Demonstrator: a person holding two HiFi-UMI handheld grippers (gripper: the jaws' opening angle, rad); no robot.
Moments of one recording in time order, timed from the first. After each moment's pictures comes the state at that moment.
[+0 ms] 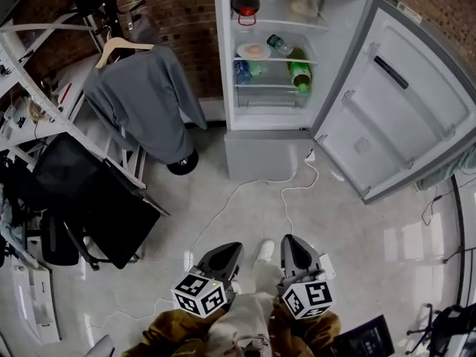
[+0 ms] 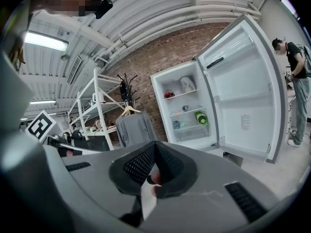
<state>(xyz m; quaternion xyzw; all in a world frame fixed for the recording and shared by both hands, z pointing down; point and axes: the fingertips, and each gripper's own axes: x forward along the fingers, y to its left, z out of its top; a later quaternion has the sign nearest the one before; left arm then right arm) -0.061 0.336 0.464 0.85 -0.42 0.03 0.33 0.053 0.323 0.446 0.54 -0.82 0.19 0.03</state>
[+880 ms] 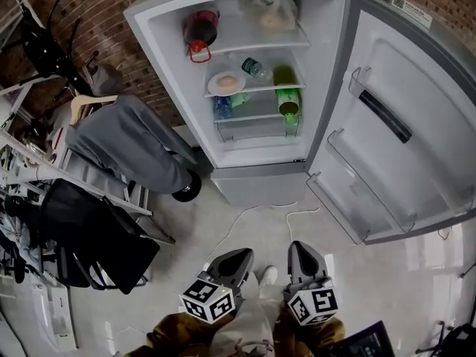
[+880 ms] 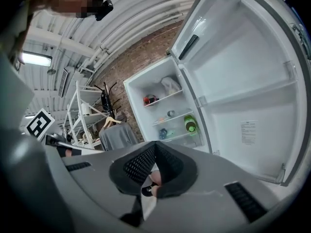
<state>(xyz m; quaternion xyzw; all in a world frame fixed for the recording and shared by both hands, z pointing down) 0.079 0.150 0.463 0.86 -0.41 0.08 0.30 0.187 0.139 0.461 0.54 -0.81 0.22 -0.02</state>
